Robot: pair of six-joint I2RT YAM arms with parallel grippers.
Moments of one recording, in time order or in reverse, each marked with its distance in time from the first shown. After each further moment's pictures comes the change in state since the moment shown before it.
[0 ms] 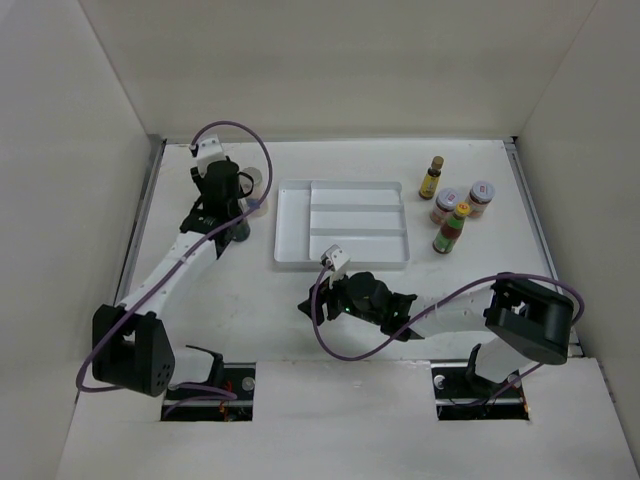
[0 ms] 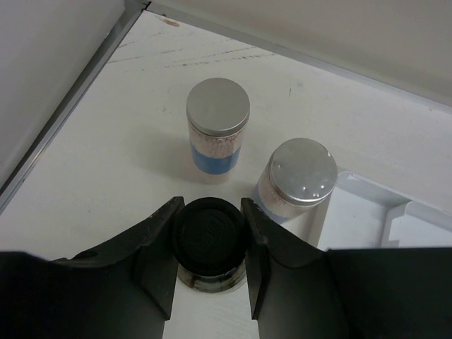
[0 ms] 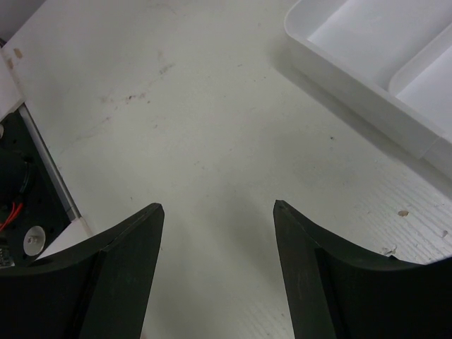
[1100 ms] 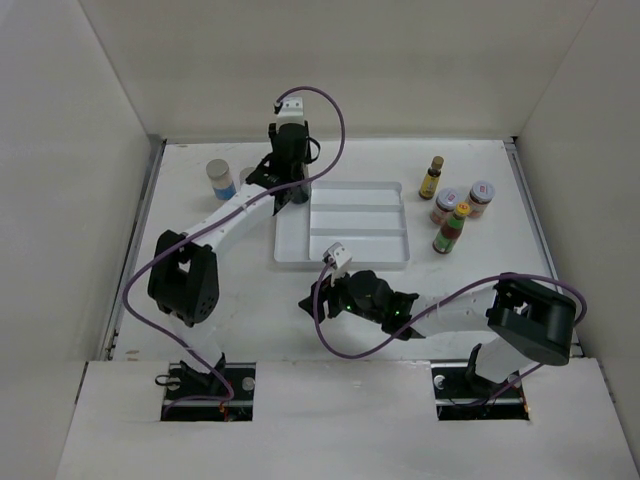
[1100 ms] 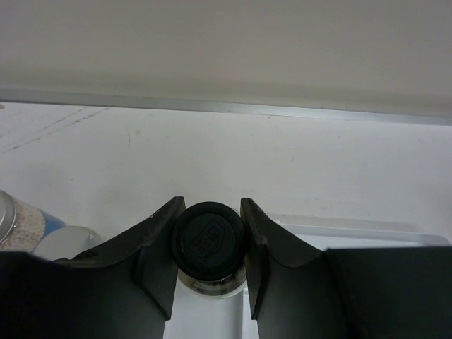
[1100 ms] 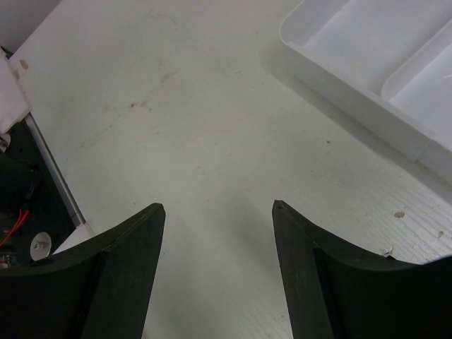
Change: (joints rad) left arm -0.239 0.446 0.476 0.065 0.064 0.092; right arm -0.012 -0.011 -0.002 0.004 0.000 0.017
